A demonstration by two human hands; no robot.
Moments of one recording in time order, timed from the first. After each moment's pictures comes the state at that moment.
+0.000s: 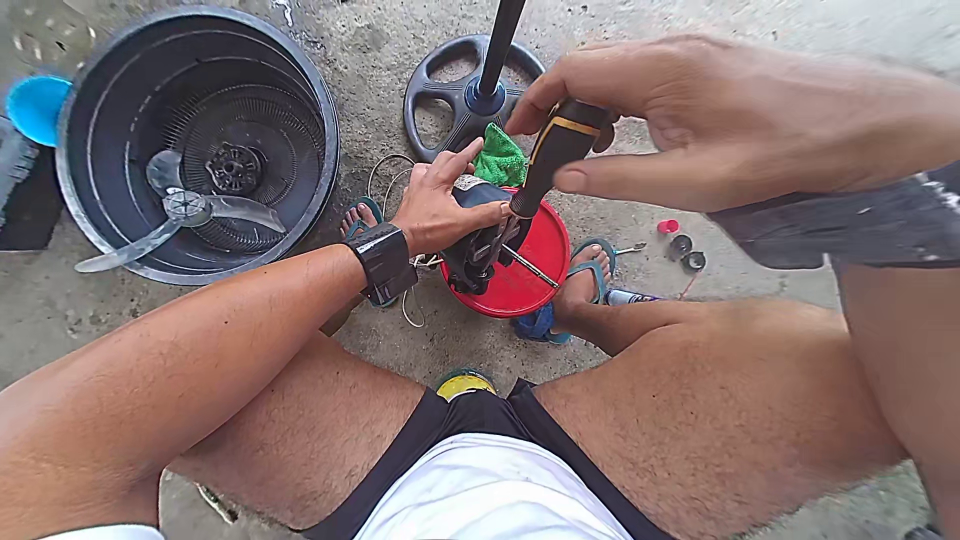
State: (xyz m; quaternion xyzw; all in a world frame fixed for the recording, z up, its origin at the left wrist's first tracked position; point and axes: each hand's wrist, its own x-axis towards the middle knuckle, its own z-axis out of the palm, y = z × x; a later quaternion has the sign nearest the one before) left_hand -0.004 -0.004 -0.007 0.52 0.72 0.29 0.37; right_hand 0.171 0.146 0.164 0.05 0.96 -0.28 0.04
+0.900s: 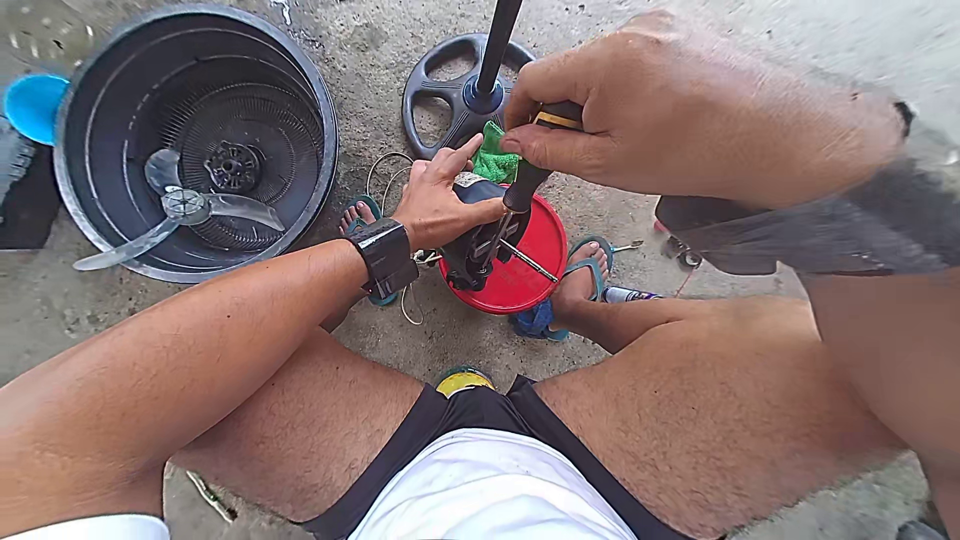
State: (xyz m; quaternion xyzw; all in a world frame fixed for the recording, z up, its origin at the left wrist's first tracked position) left_hand -0.001 -0.003 -0.002 0.52 0.73 0.26 0.37; right_hand 0.153 0.129 0.165 0.12 0.98 -0.17 0.04
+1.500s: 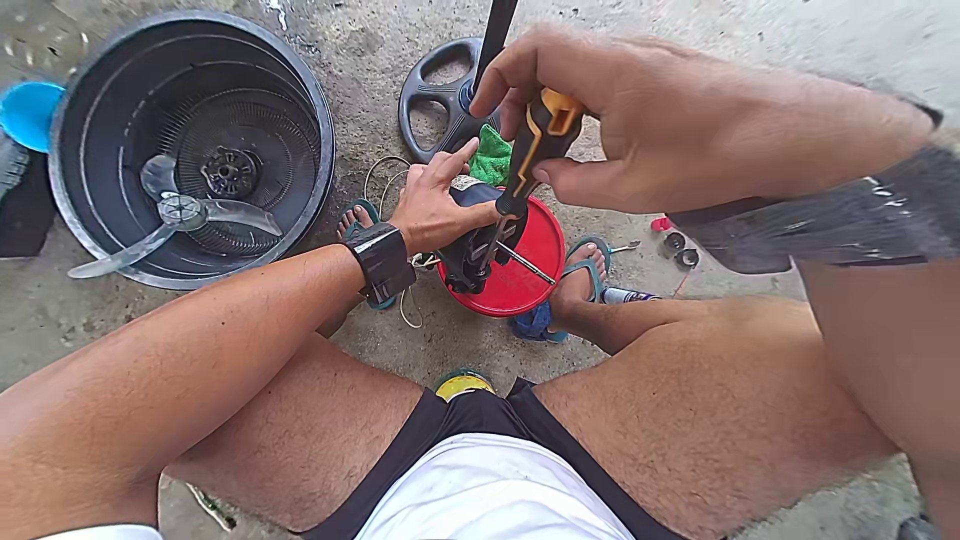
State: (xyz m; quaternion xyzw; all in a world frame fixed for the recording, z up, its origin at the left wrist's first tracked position) left_hand -0.002 -0.002 -0.003 0.52 0.72 0.27 0.38; right_hand 0.158 0.132 0.164 0.03 0.94 -0.34 0.01
